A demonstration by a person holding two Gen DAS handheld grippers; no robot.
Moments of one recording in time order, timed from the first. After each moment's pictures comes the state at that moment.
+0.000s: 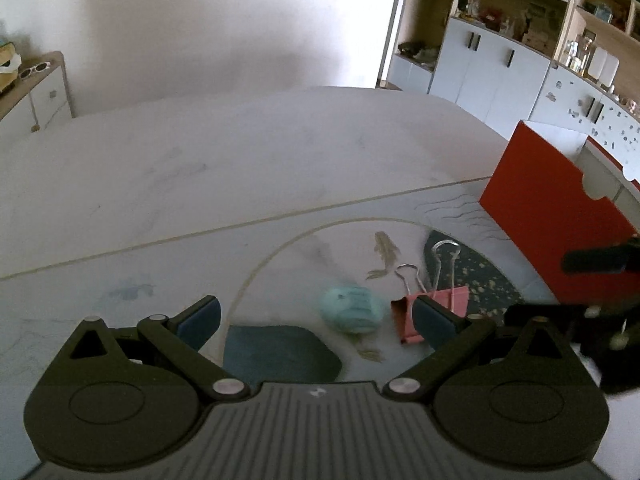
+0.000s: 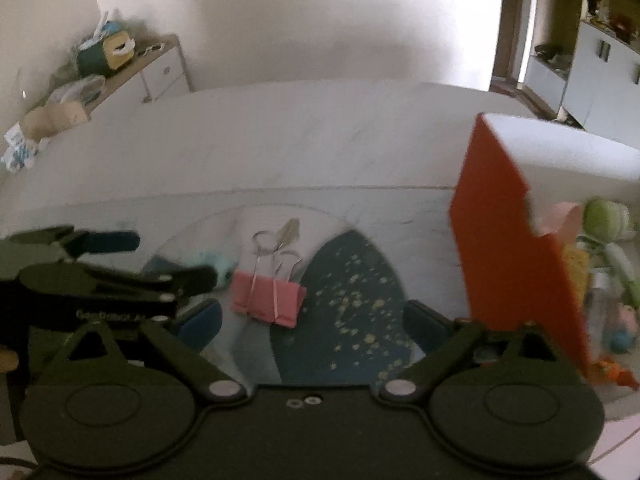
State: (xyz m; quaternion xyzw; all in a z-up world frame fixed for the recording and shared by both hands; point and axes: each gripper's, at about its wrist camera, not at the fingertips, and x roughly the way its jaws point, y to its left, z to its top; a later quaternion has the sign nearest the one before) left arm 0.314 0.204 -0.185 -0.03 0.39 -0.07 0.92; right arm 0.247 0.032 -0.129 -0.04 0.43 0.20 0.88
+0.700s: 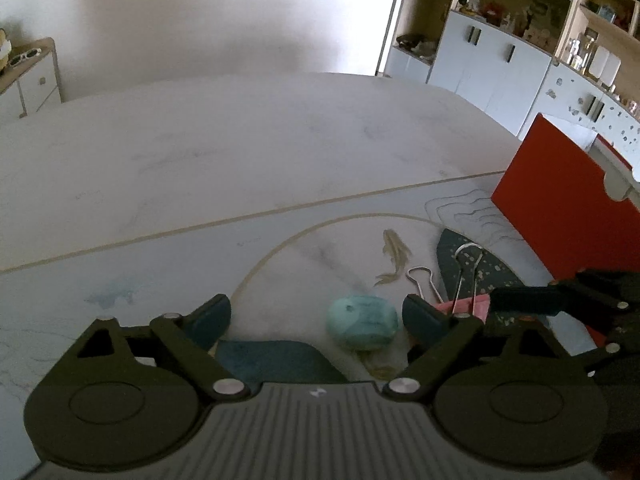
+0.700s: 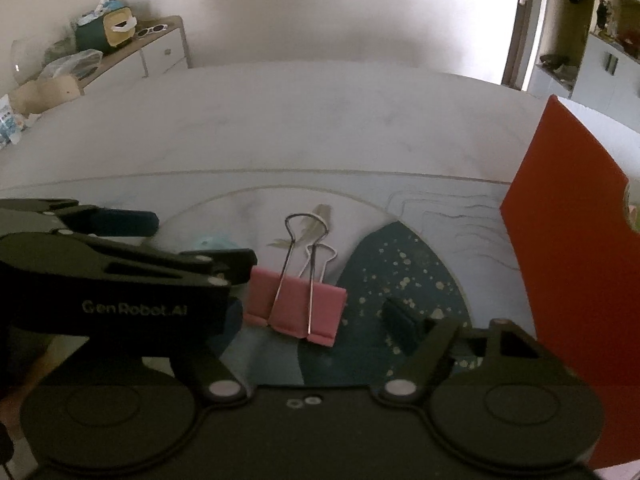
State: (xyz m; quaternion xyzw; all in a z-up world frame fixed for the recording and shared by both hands) left arm 0.335 0.205 -0.201 -0.04 0.41 -0.07 0.91; right arm 0.256 0.074 -0.167 -0.07 0.42 0.19 0.88
